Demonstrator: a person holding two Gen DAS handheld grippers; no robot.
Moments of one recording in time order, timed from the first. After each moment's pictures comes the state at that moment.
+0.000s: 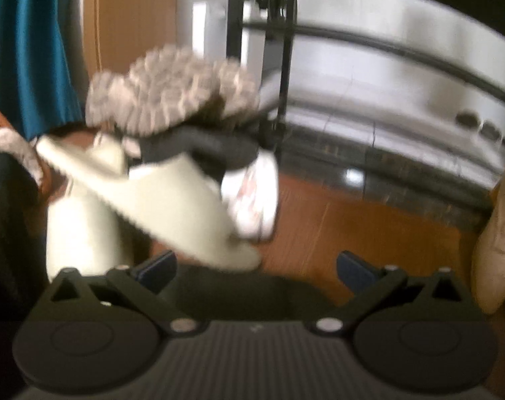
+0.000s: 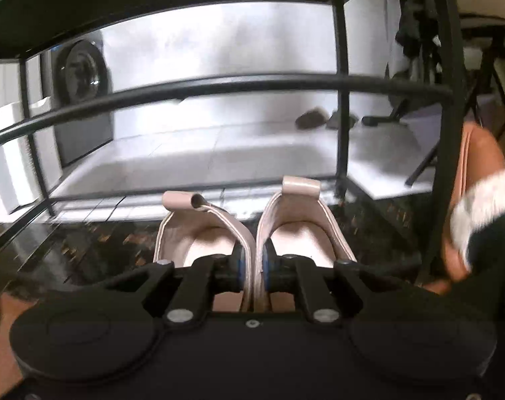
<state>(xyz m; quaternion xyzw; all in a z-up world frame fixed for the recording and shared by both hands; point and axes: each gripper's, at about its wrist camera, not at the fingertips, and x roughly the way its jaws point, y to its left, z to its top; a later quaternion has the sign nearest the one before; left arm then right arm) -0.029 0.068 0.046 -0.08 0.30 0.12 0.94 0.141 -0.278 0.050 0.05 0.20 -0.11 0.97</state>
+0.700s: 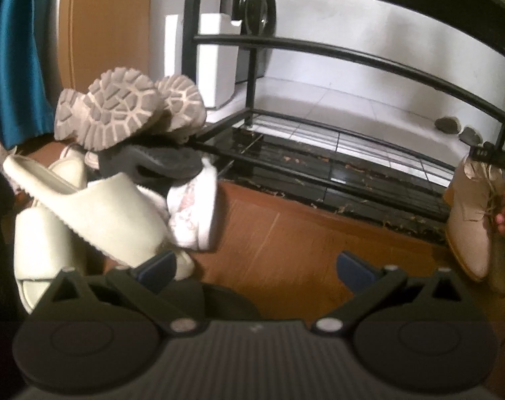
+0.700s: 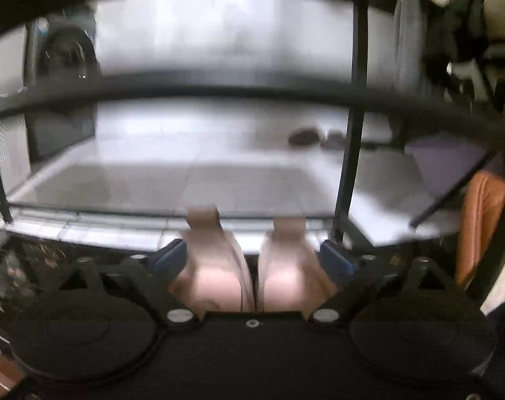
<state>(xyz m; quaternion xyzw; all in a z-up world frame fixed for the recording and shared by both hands) -0.016 0.022 0.053 -0.07 0.30 0.10 0.95 0.206 -0.301 0.049 0.00 0.17 -0.10 0.98</state>
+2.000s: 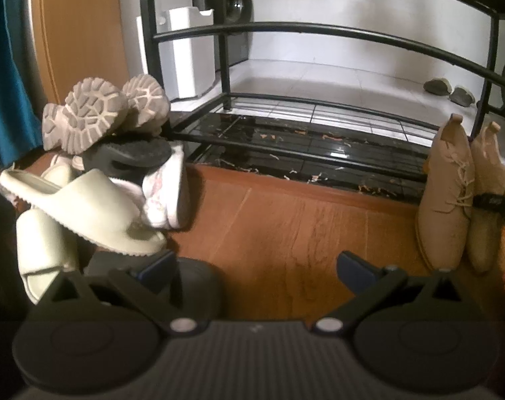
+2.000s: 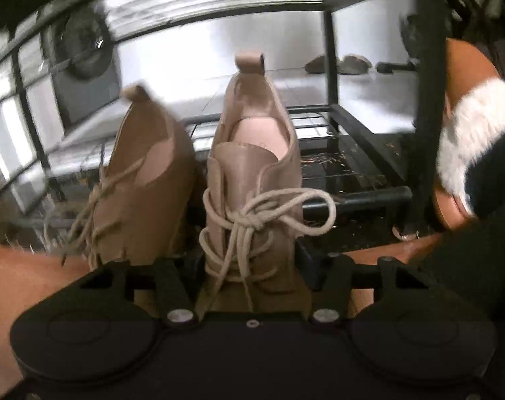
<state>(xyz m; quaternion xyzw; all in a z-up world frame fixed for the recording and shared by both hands) -0.021 -0.034 0.055 -0.02 0.35 0.09 0.93 0.112 -0.352 -0.022 0.10 0.26 -0.05 0.96</state>
